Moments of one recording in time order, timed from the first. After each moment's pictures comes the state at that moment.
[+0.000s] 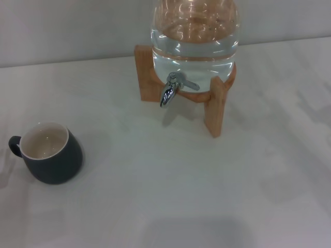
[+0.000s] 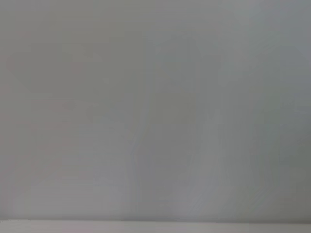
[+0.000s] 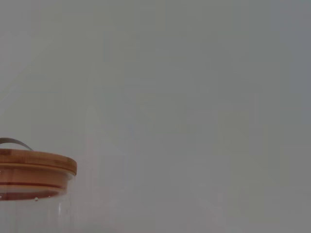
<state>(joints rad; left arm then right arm) -0.30 -2.09 2.62 0.11 -1.16 1.22 -0.18 0.32 2.01 -0.46 -0.12 2.12 1.60 -2.63</state>
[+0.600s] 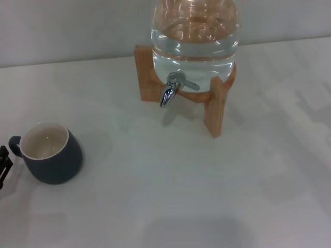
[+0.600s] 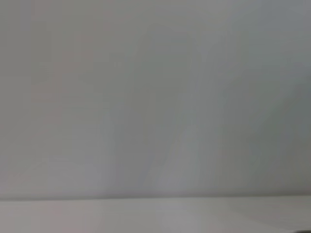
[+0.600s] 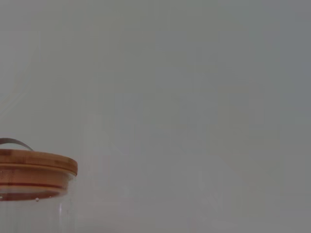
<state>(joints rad) -0.29 -2.09 2.68 0.12 -1.15 1.19 -0.18 0.32 2.01 -0.46 -0.12 2.12 1.60 -2.63</state>
